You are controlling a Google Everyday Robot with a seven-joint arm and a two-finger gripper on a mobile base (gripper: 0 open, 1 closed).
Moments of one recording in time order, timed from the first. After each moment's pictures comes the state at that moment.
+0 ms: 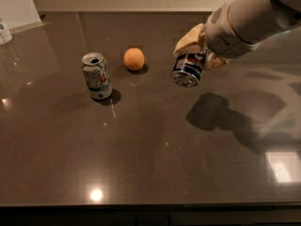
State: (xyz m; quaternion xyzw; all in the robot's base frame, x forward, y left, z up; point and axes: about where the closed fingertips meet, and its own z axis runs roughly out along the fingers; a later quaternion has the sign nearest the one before) arm 0.543 -0.116 0.958 -0.93 0.14 -0.24 0.23
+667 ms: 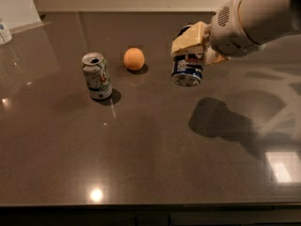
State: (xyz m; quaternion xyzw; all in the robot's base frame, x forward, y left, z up) arm 0.529 -0.104 0.975 -0.92 0.01 -0.28 0.26
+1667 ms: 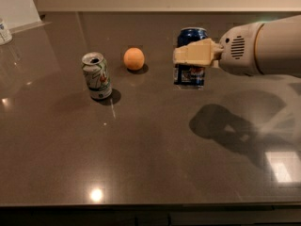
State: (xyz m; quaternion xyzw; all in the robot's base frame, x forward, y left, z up) arm 0.515 -0.104 0.979 -0.86 -0.12 -0.41 0.28
